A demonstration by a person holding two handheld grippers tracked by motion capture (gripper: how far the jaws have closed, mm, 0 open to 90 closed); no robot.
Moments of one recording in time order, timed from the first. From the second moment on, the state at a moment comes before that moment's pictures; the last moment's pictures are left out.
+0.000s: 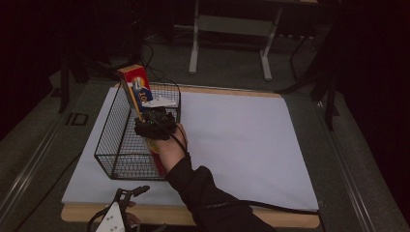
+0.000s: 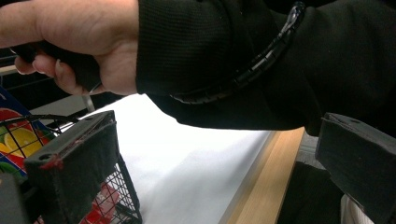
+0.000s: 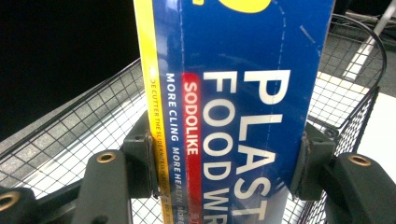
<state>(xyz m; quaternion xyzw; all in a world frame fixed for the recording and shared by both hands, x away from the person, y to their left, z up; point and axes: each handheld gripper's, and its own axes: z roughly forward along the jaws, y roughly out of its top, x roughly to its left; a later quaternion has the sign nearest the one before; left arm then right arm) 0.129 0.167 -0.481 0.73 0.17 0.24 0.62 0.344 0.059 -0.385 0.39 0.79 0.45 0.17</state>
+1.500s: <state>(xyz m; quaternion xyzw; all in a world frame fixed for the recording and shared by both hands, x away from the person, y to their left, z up) 0.125 0.167 -0.479 0.72 0.16 0.24 0.63 0.442 0.114 -0.430 0.43 0.83 0.34 0.12</state>
